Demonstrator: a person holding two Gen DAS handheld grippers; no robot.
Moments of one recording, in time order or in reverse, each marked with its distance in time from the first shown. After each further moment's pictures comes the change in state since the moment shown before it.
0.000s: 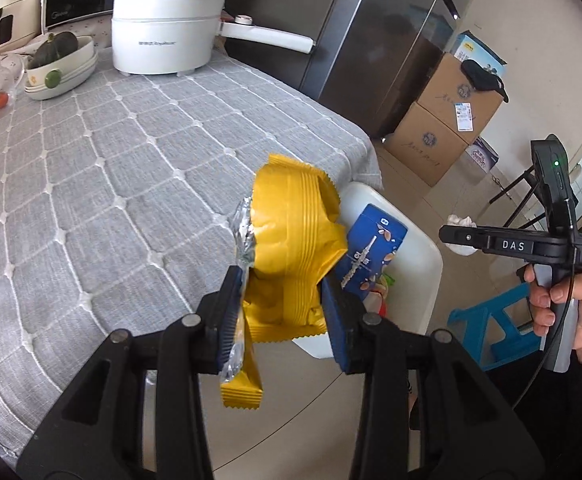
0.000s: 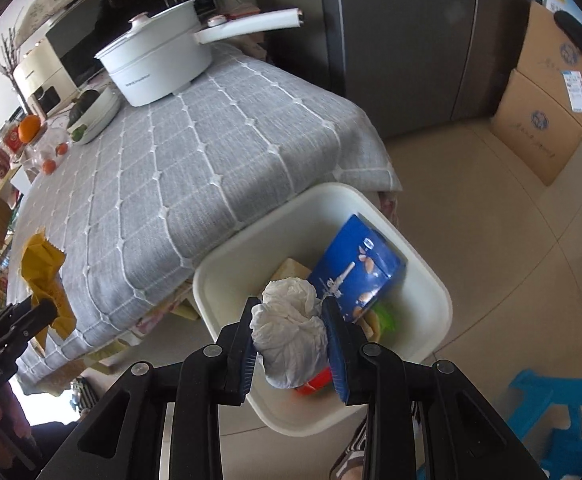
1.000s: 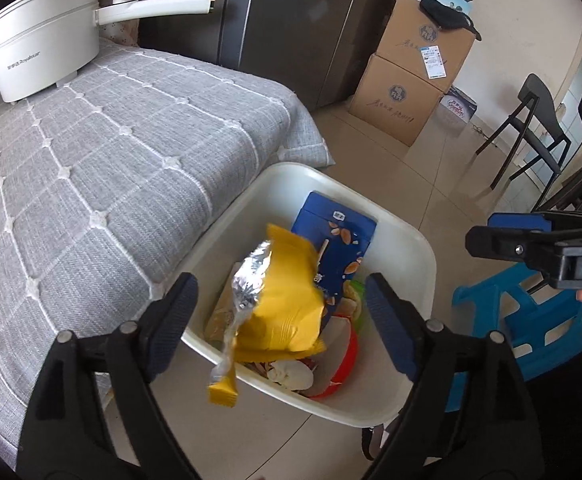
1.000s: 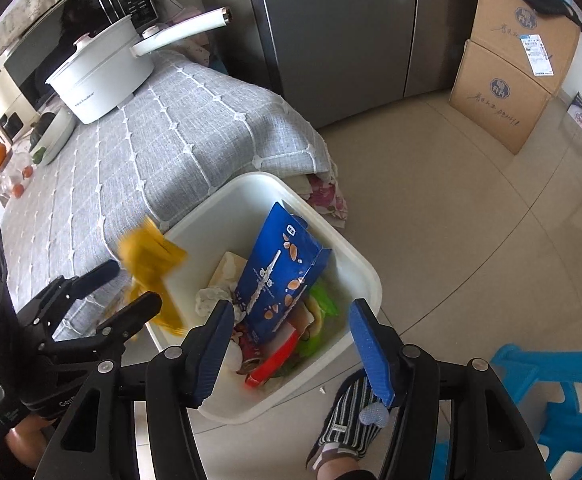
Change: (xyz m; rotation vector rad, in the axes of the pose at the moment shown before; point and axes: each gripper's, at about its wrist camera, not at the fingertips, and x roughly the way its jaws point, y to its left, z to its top) left arm 0.106 -0.096 0.016 0.172 0.075 -0.033; right arm -0.008 -0.062 -0.006 0.084 0.013 -0.071
